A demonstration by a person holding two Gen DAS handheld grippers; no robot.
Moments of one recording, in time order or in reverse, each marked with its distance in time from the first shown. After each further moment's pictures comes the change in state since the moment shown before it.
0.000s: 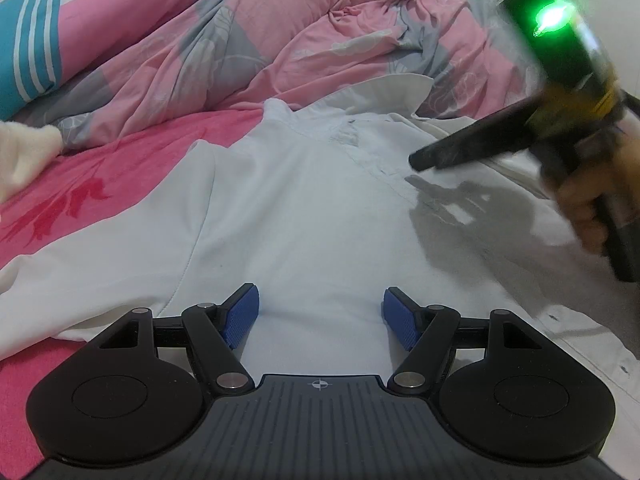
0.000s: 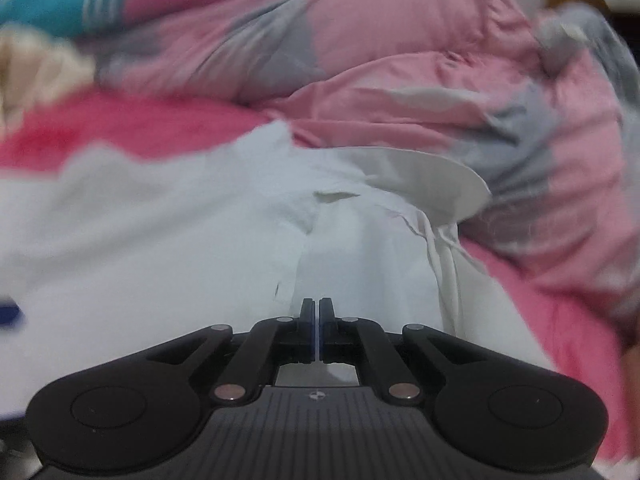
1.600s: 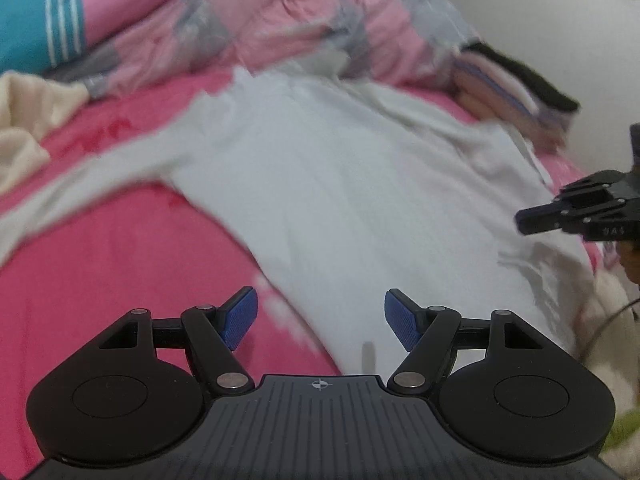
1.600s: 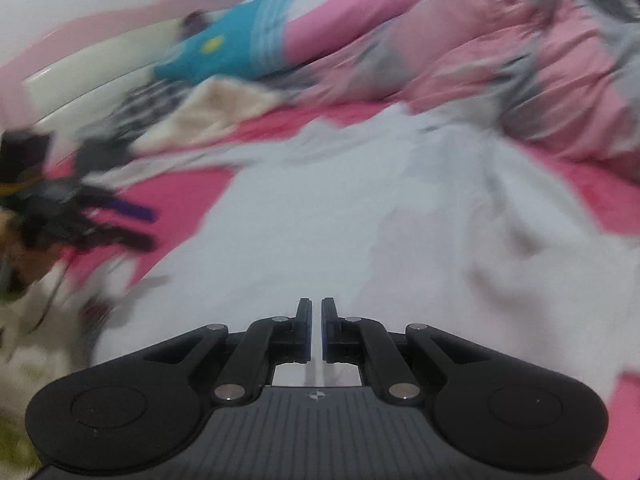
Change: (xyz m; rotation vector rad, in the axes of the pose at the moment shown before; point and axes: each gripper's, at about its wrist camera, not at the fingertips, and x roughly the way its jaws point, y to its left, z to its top) left arm -0.174 -0.006 -0.063 0.006 0.161 -0.176; right arm -0.240 -0.033 -0.179 0.054 -0.023 0.424
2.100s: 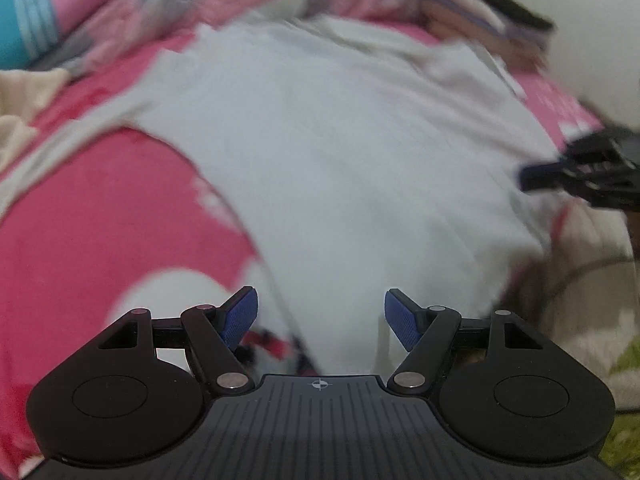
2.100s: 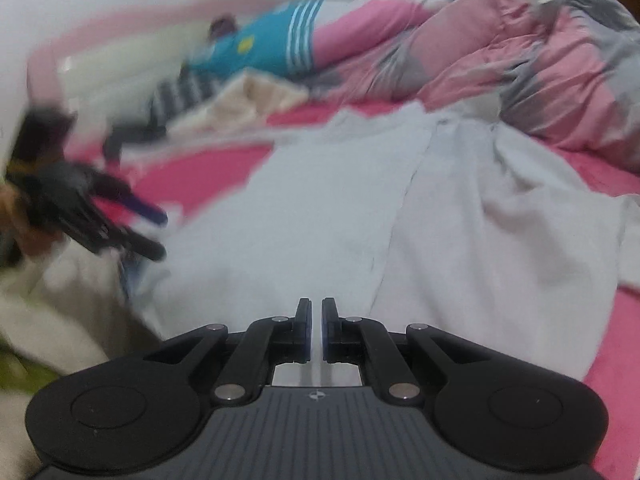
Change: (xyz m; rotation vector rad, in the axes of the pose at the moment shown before) left arm -0.005 -0.062 -0.048 0.126 0.143 0.039; right arm -0.034 0.037 -0.067 -0.072 -0.047 -0.053
